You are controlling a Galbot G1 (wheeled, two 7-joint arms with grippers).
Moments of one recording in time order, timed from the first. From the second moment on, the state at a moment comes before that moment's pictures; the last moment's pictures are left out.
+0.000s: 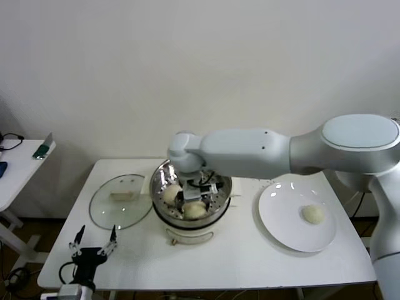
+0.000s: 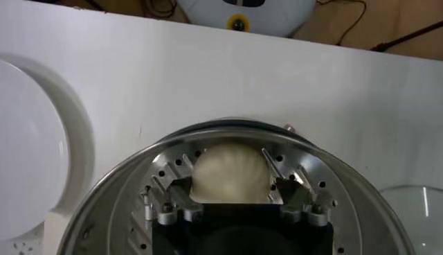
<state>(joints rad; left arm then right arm) 1.70 -1.43 -0.72 -1.99 -0.06 -0.04 -0.04 0.59 1.41 -1.43 1.35 -0.11 0.48 -1.18</state>
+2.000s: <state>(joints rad) 1.80 -1.44 -0.73 -2.02 -0.01 -0.06 -0.04 0.20 0.57 -1.11 1.15 0.04 -0.18 -1.09</state>
